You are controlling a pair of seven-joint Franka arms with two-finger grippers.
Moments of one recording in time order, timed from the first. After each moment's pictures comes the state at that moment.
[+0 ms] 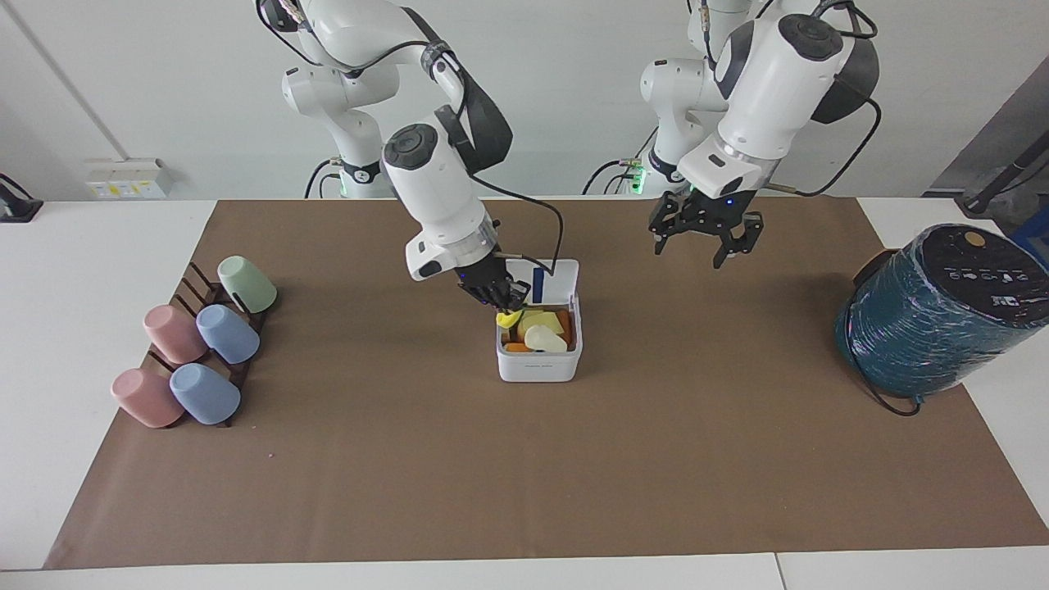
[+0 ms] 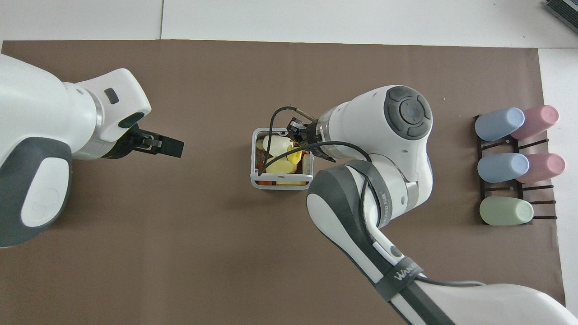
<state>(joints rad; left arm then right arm) -0.17 -0.03 -0.13 -1.73 -0.09 1.80 0.00 0.35 0.29 0.16 -1.70 0.27 2.22 0.91</state>
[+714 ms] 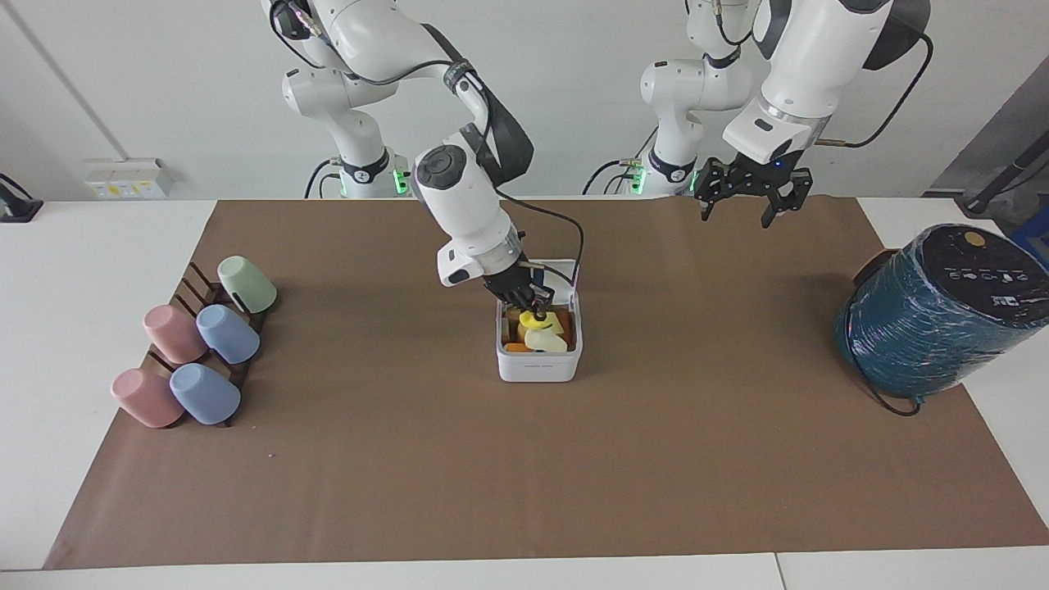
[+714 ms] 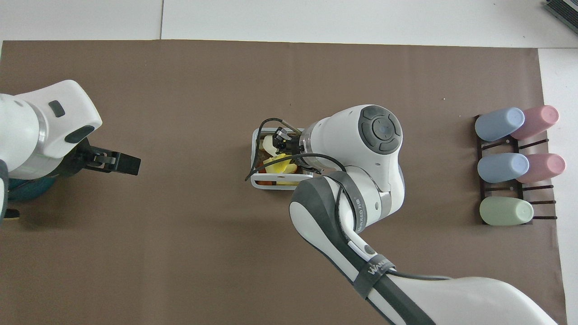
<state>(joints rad) -0.14 -0.10 -0.10 -1.73 -0.02 1.65 0.00 0.38 0.33 0.16 -1.76 0.31 2.32 0.95</state>
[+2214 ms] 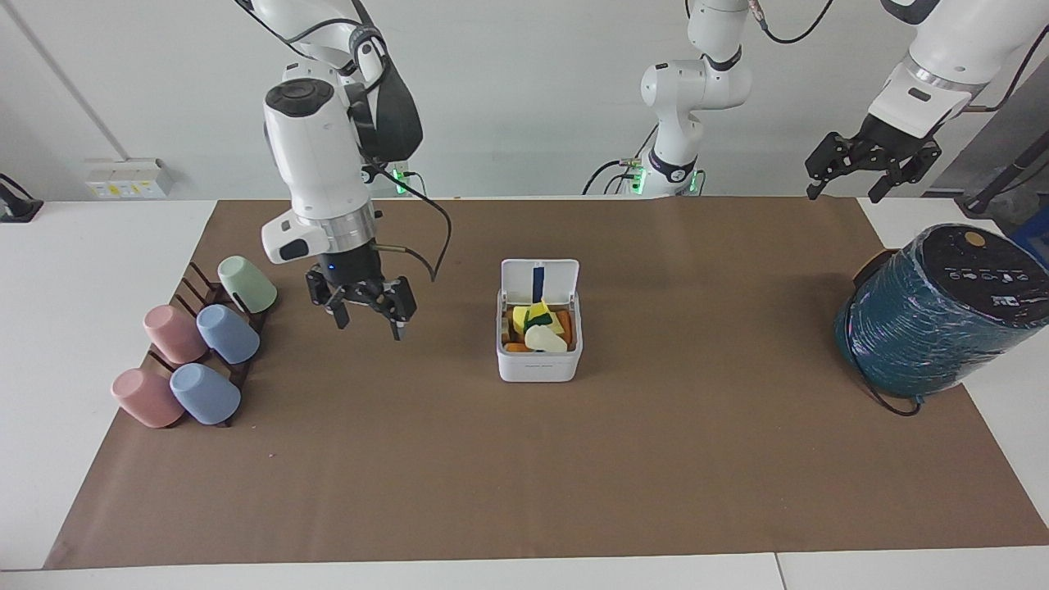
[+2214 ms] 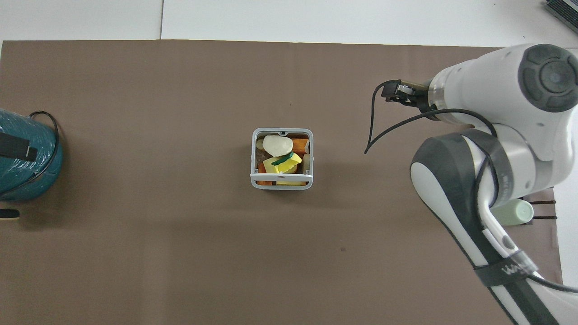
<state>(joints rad) -0.05 -0.01 0.06 -1.48 -0.02 1.44 0.15 0.07 0.15 0.14 -1.68 -0.07 2.07 0.56</state>
